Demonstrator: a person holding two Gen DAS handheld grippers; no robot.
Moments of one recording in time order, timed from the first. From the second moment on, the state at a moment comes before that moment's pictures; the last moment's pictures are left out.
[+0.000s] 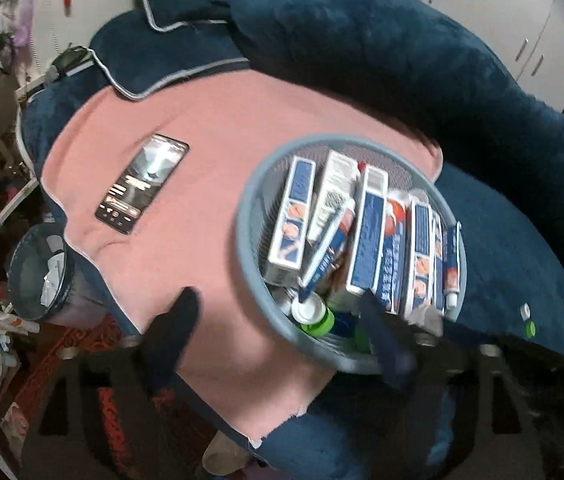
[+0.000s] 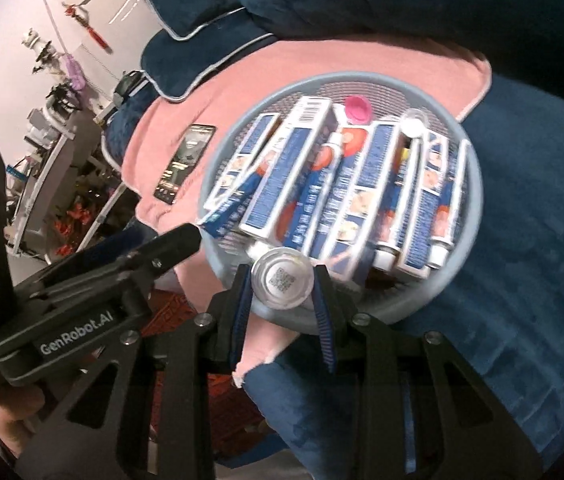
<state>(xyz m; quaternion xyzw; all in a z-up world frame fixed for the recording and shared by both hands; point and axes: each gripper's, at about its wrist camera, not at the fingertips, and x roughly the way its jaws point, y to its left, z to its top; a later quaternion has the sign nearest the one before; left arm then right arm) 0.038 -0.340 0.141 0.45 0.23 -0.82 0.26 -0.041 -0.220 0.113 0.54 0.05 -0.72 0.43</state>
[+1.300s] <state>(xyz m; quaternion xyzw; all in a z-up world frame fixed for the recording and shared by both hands) -0.032 -0.226 0.143 0.49 0.11 -0.84 0.20 -0.078 -0.100 0.106 0.55 0.07 -0.78 0.28</state>
